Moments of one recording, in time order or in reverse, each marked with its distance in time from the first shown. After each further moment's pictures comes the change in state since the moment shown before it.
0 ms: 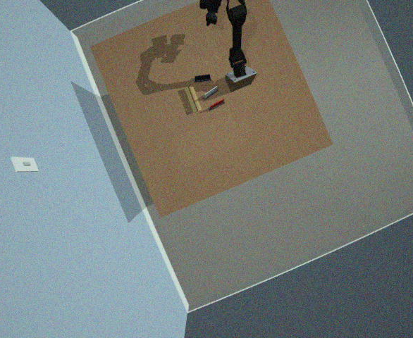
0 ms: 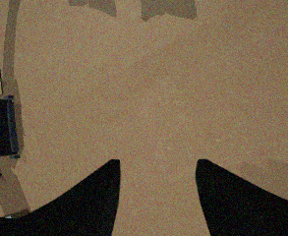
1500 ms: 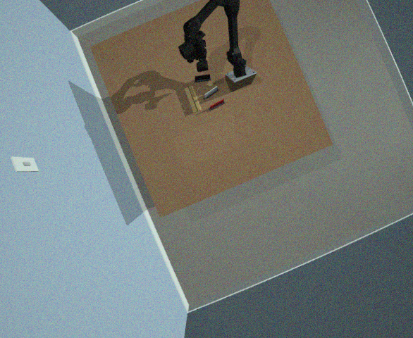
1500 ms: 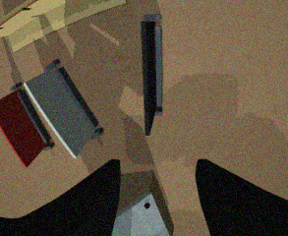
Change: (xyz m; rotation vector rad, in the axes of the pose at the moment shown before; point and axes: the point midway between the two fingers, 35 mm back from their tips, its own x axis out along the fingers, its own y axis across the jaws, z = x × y) arm 0.072 0.276 -0.007 -0.149 0.538 -0.102
